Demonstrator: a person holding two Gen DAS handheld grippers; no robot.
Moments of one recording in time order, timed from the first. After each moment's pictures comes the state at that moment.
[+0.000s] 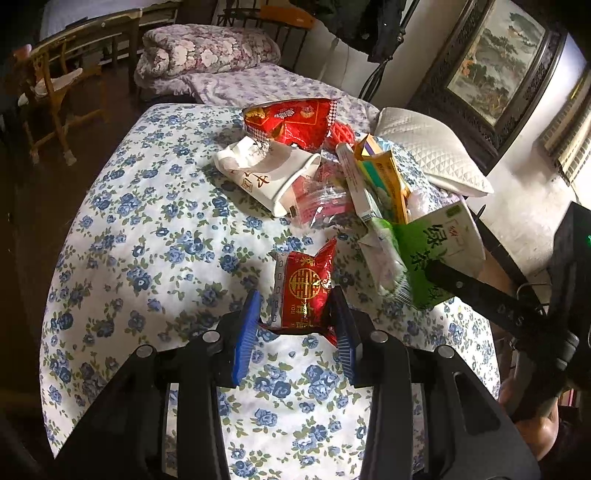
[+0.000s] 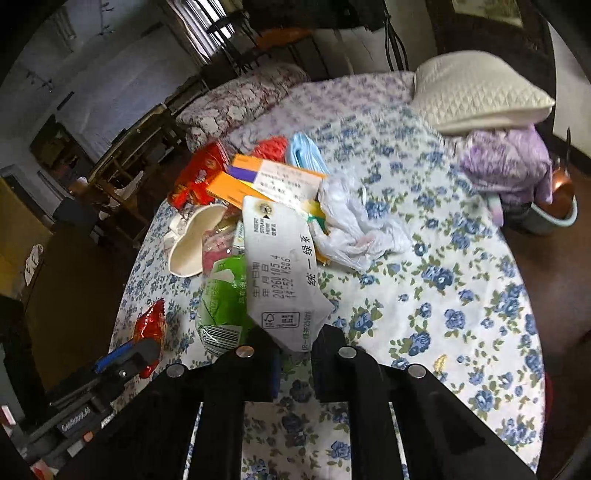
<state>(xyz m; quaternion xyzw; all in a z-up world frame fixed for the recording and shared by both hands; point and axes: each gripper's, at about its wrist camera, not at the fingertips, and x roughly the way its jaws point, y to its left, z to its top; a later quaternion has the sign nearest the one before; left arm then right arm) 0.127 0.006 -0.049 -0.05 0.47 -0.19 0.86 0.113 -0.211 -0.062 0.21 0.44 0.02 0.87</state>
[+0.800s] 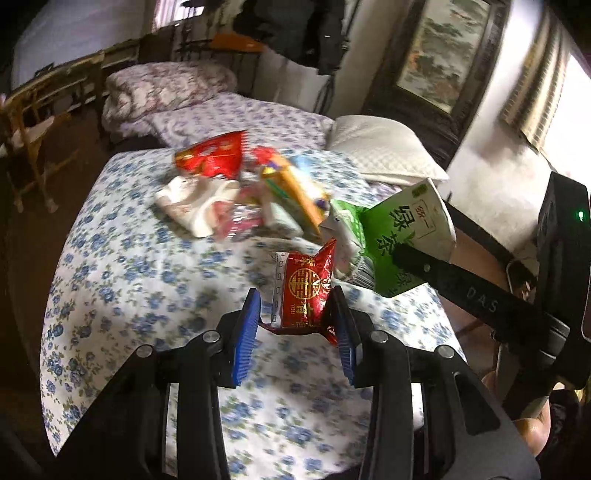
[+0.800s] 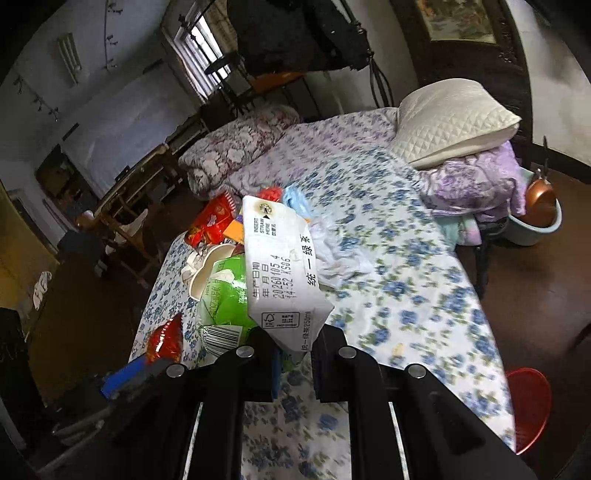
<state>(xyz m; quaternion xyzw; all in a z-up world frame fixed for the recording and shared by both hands) 0.070 -0.053 -0.005 0.00 0.41 -0.25 0.88 0.053 -0.248 -0.028 0.25 0.37 -0.01 0.89</state>
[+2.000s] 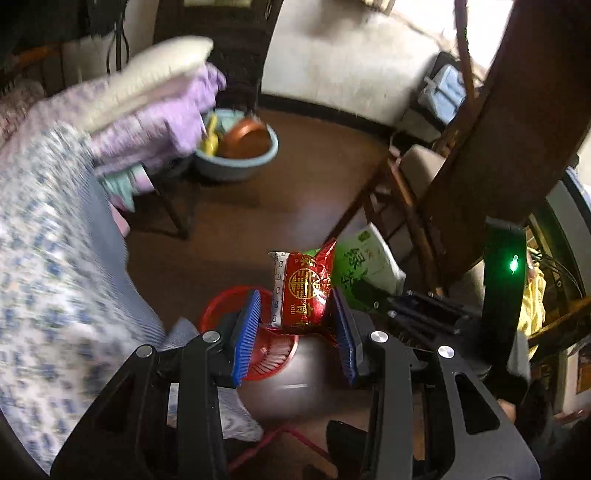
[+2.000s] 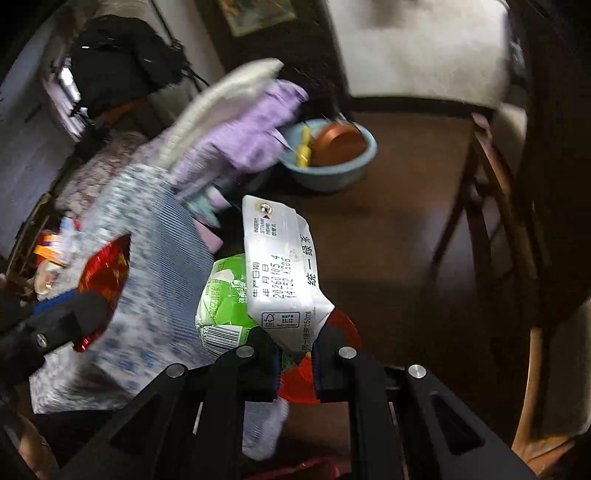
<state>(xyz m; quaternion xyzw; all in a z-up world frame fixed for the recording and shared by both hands) -0.090 -0.378 -0.066 0.14 0.48 -0.48 0.72 -0.214 -0.510 -0.131 0.30 0.43 -0.25 0.81</state>
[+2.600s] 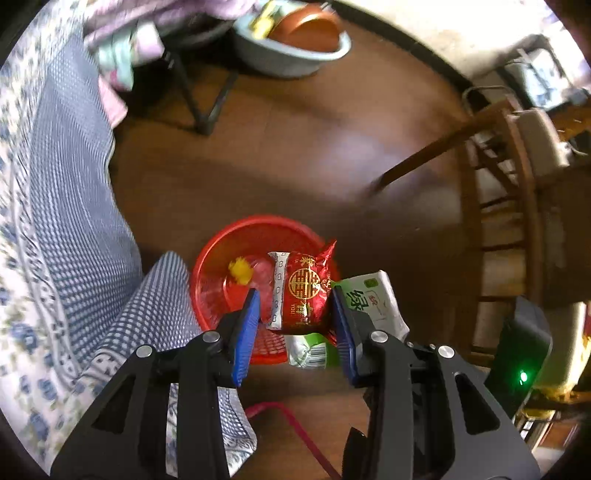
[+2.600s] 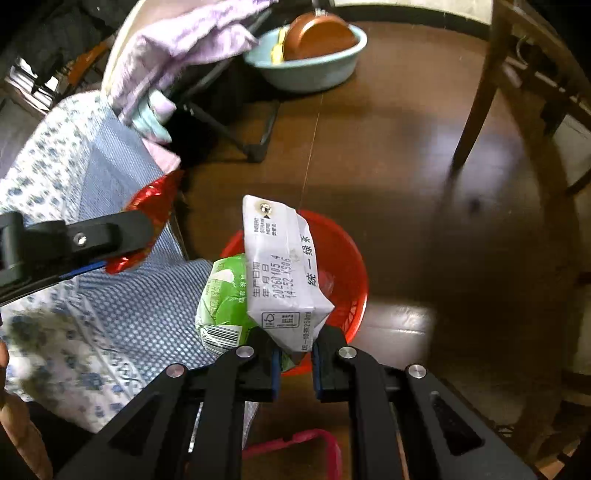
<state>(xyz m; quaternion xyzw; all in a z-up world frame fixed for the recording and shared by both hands) -0.032 -0.429 -0.244 0.15 0.65 -0.35 0.66 -0.178 -0.501 -0.295 0.34 0.54 -0.21 0.74</state>
